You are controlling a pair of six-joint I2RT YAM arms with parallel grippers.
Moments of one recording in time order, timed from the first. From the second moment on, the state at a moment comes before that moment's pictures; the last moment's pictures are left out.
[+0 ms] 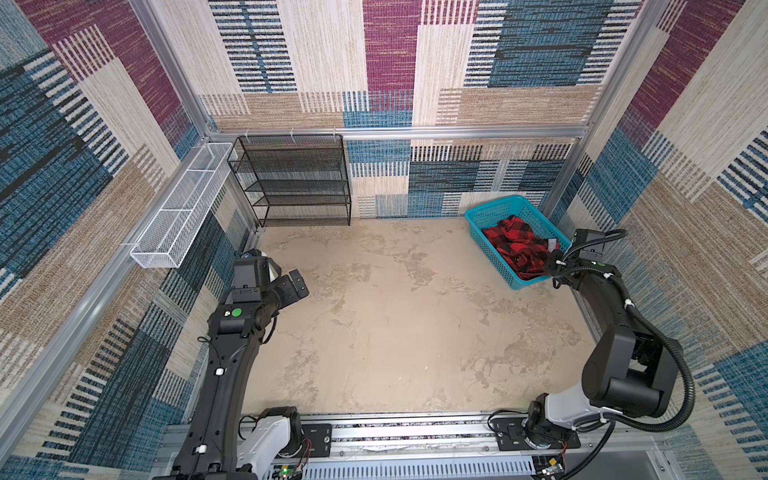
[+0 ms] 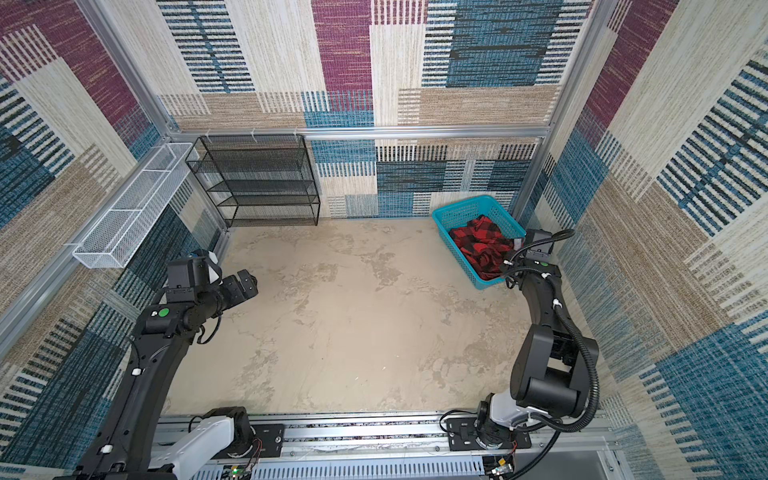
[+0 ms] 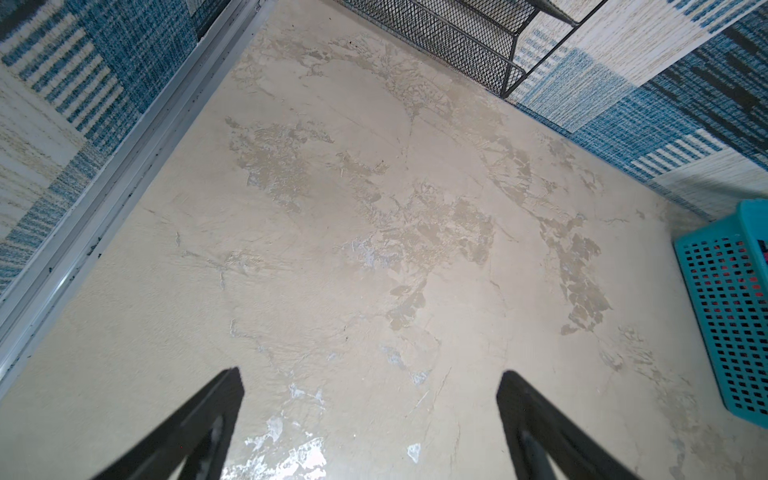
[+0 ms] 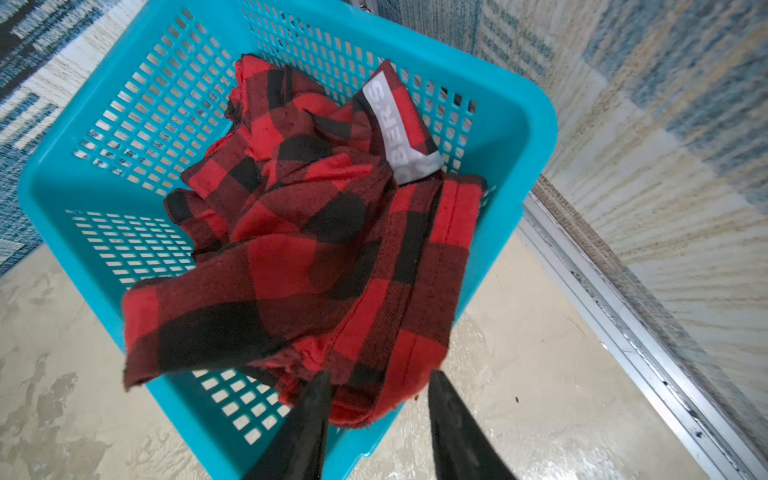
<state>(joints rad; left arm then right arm) 0.04 1.01 1.06 -0.80 0.01 -0.40 -0.33 1.51 1.15 -0.44 -0.02 0.33</state>
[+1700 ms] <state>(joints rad) 0.00 1.09 1.09 -0.77 -0.04 -0.40 -0.34 1.53 1.22 -0.33 -0.18 0.35</state>
